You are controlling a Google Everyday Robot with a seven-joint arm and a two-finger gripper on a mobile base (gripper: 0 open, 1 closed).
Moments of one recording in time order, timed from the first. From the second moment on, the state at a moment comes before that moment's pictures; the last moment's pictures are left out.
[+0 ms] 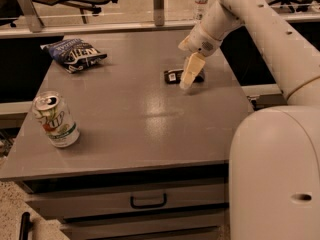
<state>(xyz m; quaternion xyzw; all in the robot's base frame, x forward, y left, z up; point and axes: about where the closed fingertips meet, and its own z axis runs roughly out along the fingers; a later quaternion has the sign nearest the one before) 0.714 -0.075 0.839 -0.67 0.69 0.14 0.23</state>
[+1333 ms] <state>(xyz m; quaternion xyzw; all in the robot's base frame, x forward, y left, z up) 0.707 -0.058 0.836 -0.68 0.68 0.15 0.21</state>
